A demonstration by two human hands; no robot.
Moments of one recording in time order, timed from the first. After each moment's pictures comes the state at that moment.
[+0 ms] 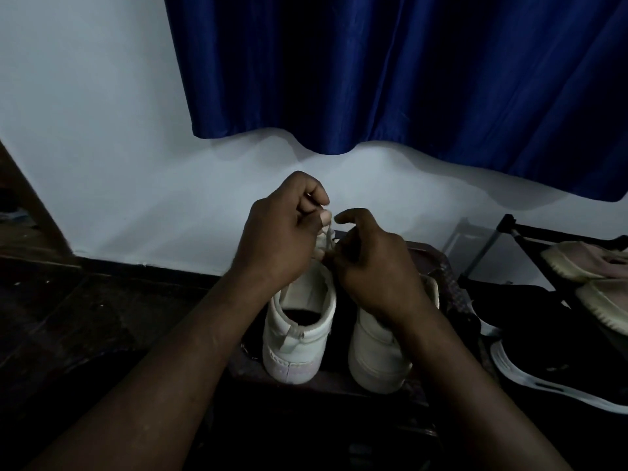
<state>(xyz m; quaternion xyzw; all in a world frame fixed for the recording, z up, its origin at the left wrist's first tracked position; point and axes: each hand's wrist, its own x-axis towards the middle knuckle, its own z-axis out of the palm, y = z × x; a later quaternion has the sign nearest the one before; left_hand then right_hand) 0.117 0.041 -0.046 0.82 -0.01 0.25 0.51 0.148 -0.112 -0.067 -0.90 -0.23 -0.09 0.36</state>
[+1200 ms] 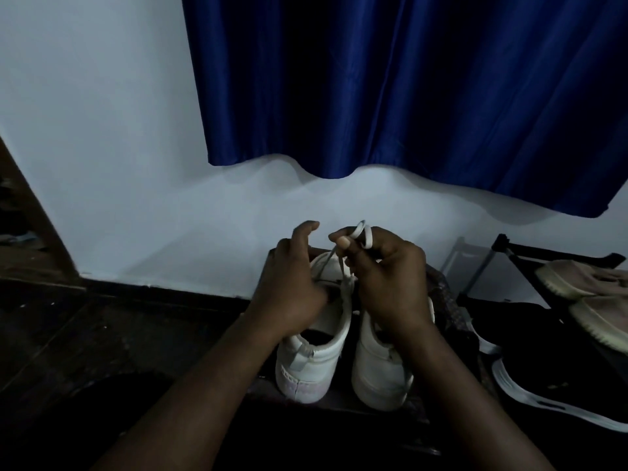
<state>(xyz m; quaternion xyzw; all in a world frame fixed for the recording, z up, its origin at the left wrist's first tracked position) 0.114 0.037 -0.083 0.88 0.04 0.13 0.46 0.149 -0.111 -0.065 -0.75 -0.24 -0.19 0.58</state>
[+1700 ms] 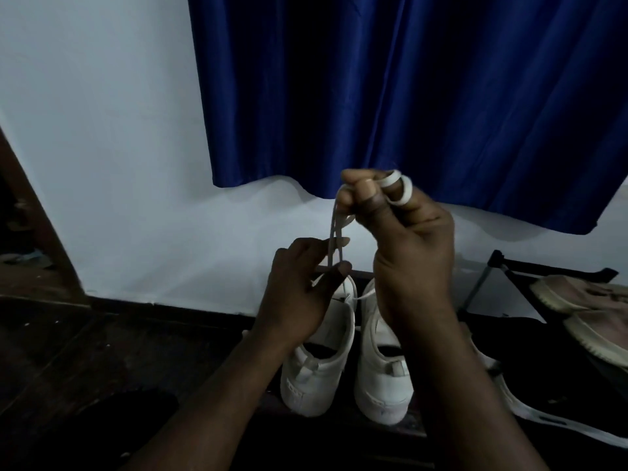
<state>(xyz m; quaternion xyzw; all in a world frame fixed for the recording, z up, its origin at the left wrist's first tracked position) 0.110 0.036 -0.072 0.84 -0.07 0.29 0.45 0.100 -0.091 0.030 -0.55 -0.29 -0.16 0.77</state>
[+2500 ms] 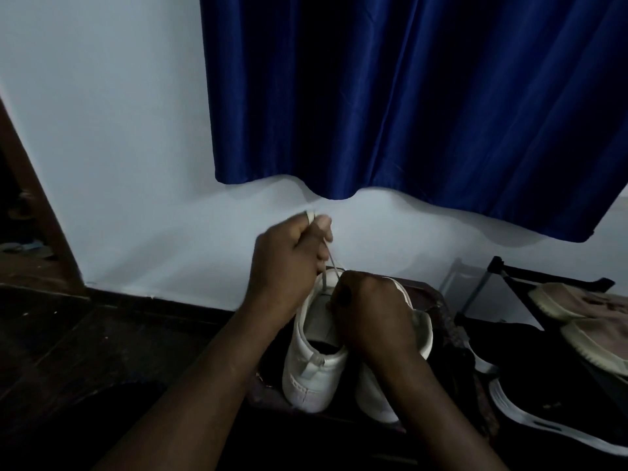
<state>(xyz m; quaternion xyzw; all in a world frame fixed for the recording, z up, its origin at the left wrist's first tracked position) 0.098 0.042 -0.017 0.75 0.03 0.29 0.59 0.116 -0.095 -0.048 -0.96 -0.17 -0.15 0.19</state>
